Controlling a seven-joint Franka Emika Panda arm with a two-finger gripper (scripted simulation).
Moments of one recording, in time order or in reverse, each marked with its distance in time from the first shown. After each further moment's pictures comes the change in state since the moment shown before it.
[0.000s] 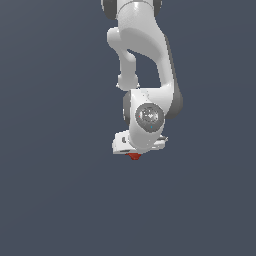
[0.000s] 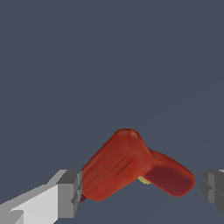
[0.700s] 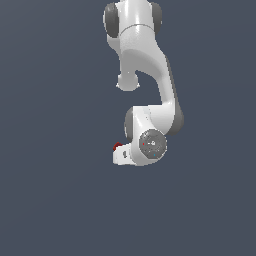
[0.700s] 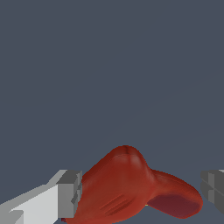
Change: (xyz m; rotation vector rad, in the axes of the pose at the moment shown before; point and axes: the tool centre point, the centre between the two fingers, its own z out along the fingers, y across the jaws) arm 0.020 0.004 0.035 -0.028 -0.123 -0.023
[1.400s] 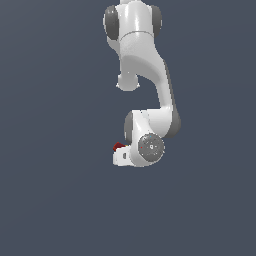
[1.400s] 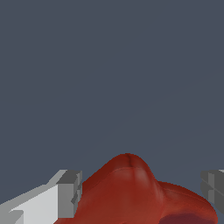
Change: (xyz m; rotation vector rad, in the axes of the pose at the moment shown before) arm 0.001 0.000 0.021 -0.003 -0.011 -0.002
